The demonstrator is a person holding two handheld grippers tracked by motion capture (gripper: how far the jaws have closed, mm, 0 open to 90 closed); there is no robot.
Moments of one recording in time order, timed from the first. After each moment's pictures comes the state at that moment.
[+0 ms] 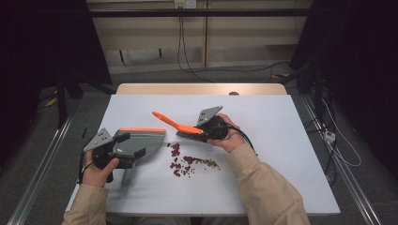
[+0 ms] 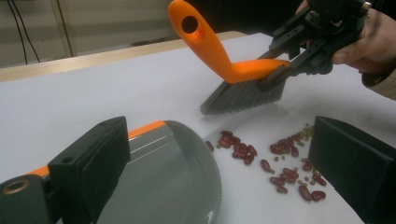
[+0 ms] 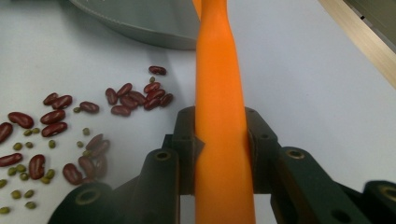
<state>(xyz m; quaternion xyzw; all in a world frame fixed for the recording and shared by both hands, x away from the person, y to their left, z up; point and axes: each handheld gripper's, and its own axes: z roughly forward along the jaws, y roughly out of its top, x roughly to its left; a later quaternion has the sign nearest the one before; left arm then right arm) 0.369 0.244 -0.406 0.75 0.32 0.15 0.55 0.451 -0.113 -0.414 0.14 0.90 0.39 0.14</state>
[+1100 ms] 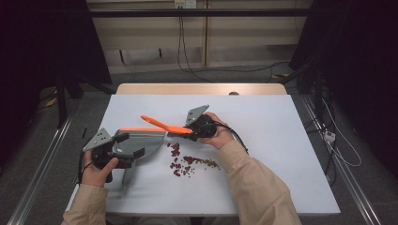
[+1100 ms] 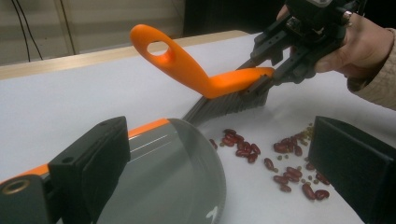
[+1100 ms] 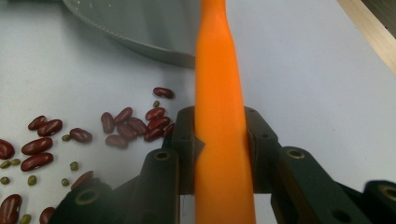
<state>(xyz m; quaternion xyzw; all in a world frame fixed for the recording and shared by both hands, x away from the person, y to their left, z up) 0.370 0.246 -0.407 0.75 0.33 0.15 0.55 0.466 -0.081 -0.422 0.11 0.91 0.39 0.13</state>
